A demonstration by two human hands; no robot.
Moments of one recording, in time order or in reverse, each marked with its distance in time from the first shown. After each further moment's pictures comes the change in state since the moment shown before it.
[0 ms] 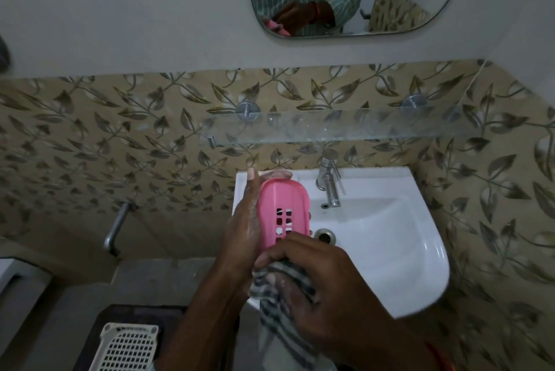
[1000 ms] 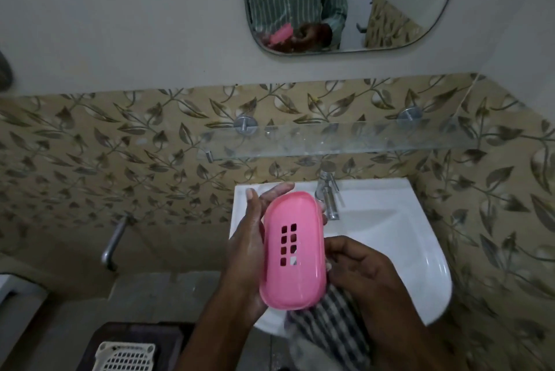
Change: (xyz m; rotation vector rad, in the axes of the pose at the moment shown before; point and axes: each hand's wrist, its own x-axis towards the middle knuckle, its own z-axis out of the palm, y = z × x) left_hand 0.008 -0.013 0.007 -0.052 0.001 -0.032; right_hand -0.010 0.024 -0.022 0.819 0.273 0.588
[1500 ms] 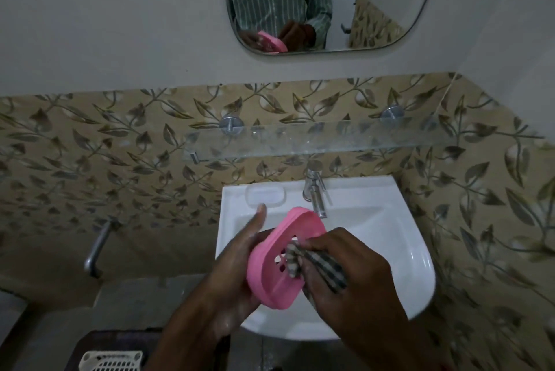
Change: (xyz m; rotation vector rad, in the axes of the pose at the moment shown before) left_hand -0.021 0.007 -0.004 0.091 -0.195 -0.227; right_hand 0.004 0.013 -0.011 -0.971 0.114 -0.714
